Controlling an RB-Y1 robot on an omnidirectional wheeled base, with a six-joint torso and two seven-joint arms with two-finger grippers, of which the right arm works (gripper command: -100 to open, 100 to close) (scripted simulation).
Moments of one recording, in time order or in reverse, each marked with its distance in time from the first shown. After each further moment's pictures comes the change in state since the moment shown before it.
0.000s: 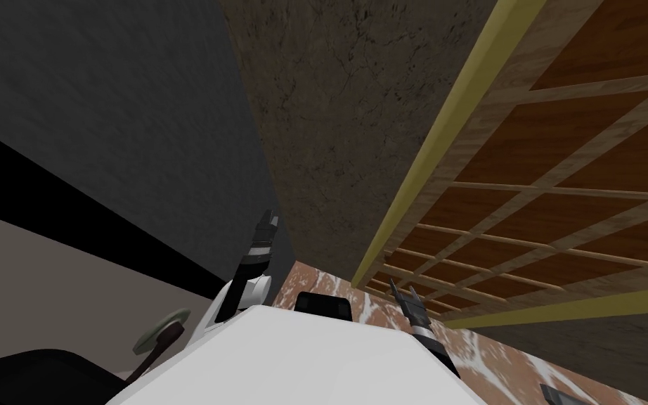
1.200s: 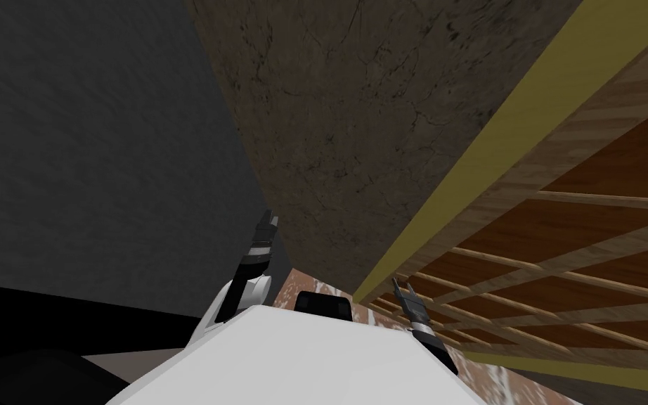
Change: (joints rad) arm -0.025 -0.001 -0.017 0.017 0.002 0.014 0.050
